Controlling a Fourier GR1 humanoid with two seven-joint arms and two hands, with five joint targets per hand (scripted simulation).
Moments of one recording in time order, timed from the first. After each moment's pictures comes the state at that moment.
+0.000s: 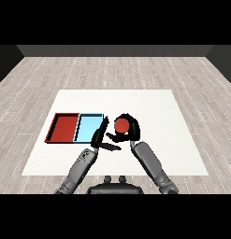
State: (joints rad) left arm -0.26 0.00 -0.41 -1.37 0.13 0.23 -0.23; right arm -0.41 -0.01 0.39 -1.51 -0.14 -0.42 -0.29
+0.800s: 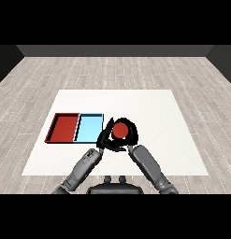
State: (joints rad) left arm -0.33 0.00 -0.52 -1.29 0.25 0.30 -0.29; right arm -0.37 0.00 0.47 -1.54 -0.22 -0.44 -0.35
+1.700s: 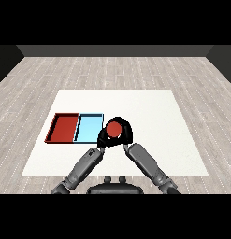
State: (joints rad) left arm -0.37 0.01 -0.55 -1.22 0.37 0.51 -0.33; right arm -0.46 -0.01 0.54 -1.47 -0.26 -0.52 -0.36
